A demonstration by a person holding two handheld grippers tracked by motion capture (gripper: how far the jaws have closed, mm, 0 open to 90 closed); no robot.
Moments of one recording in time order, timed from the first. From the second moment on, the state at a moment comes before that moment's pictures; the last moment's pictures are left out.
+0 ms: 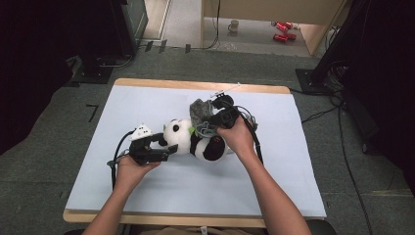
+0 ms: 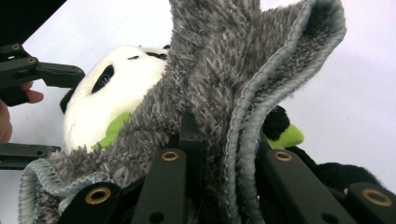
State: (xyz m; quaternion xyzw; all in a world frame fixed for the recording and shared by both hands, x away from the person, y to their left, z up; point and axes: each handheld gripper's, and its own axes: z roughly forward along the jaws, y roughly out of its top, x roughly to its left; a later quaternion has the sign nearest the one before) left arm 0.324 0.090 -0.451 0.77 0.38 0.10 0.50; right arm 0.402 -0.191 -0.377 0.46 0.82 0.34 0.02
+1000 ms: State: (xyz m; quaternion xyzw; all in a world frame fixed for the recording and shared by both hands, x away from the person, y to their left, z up) left arm 0.326 0.081 -0.466 0.75 0.42 0.10 0.51; right arm 0.429 -0.094 -0.345 0.40 0.85 0.34 -0.03
